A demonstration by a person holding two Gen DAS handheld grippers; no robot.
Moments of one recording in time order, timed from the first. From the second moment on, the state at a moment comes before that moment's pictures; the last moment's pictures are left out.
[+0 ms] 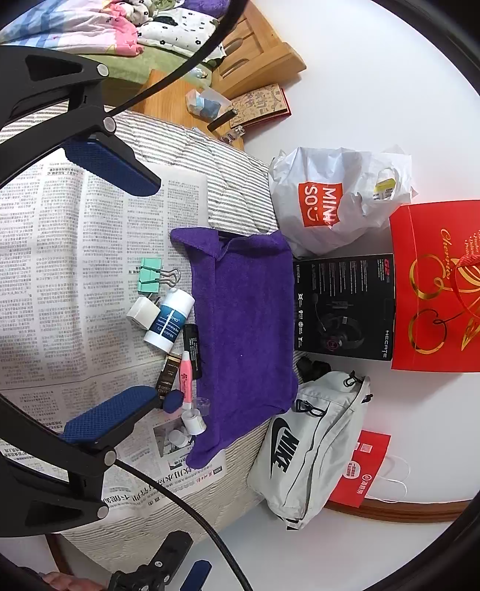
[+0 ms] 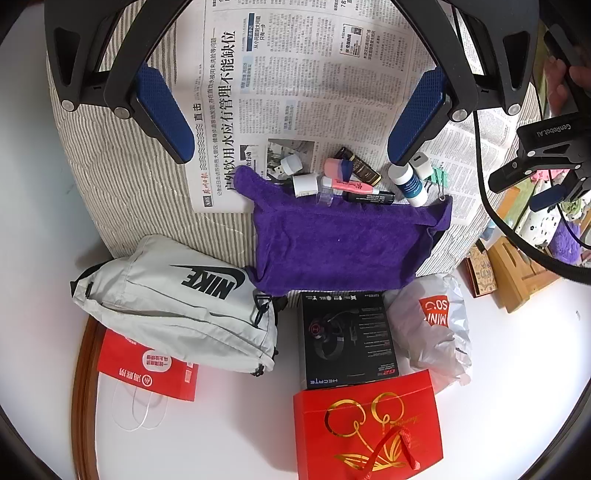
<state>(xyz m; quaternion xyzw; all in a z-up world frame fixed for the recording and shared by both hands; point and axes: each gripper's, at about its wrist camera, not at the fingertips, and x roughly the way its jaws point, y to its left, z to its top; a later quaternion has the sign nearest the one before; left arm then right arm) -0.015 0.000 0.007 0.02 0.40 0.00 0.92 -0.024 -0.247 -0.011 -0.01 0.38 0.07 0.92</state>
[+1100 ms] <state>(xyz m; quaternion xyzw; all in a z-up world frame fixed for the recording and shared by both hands) 0.057 0.067 -0.134 -0.02 0.49 -0.01 0.87 0.015 -0.244 -0.070 -0.03 0.44 0.06 0.89</state>
